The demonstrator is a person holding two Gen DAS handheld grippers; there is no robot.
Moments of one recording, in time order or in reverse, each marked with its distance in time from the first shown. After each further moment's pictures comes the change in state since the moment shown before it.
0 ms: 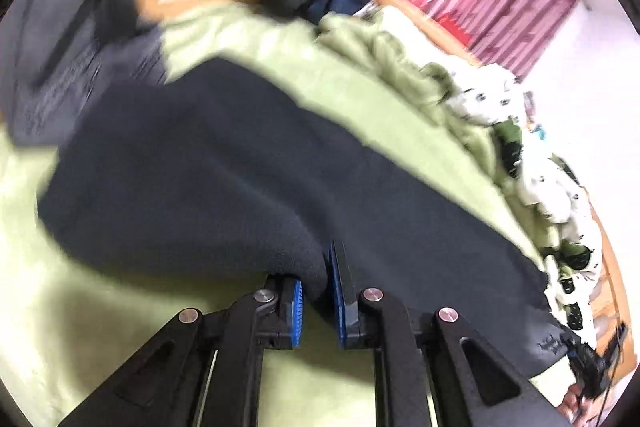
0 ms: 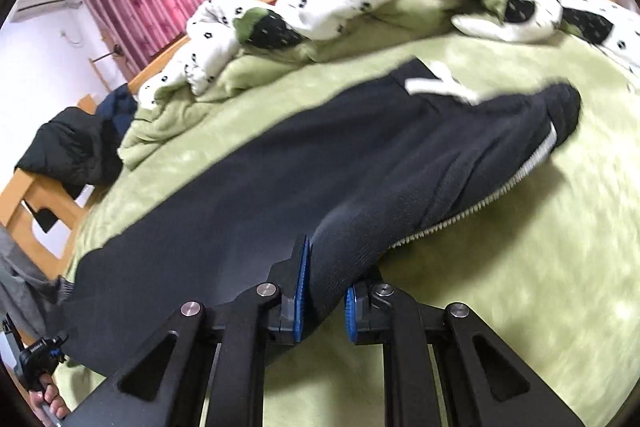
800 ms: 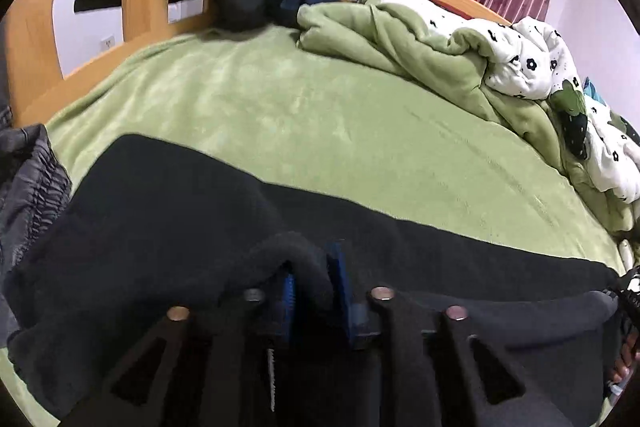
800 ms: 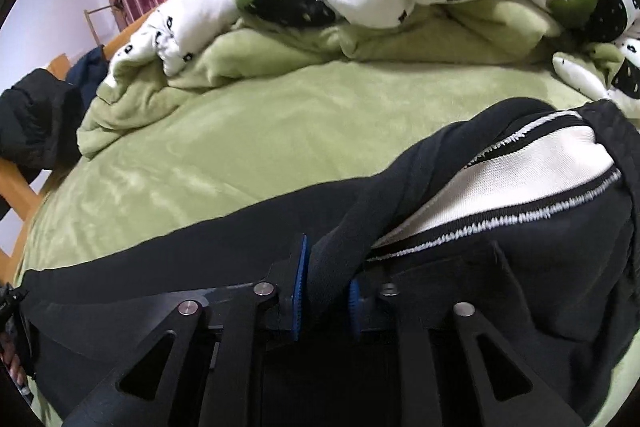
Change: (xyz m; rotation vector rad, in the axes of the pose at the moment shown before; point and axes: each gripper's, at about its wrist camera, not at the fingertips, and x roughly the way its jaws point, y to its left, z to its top) left arm 0.171 -0.049 0.092 0.192 0.035 0.188; right arm 0.207 0.046 0.110 -0.161 0.052 -0.069
